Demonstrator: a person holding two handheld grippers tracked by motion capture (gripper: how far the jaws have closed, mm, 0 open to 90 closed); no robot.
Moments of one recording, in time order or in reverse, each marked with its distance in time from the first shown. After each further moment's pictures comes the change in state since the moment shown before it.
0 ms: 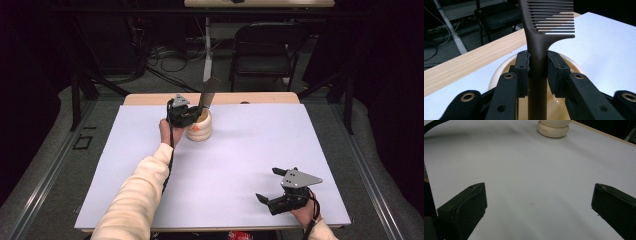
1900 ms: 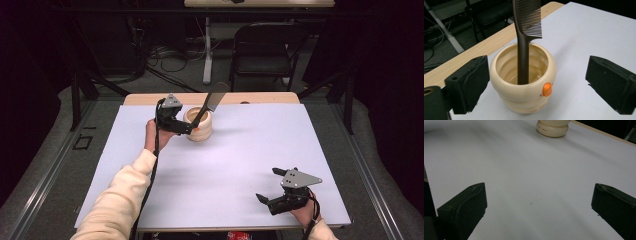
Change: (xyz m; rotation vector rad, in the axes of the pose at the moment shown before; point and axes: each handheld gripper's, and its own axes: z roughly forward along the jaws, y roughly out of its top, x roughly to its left) left arm -0.014 0.018 -0.063 0.087 -0.058 0.091; right arm 0.000 0.000 0.000 0.004 -0.004 -0.003
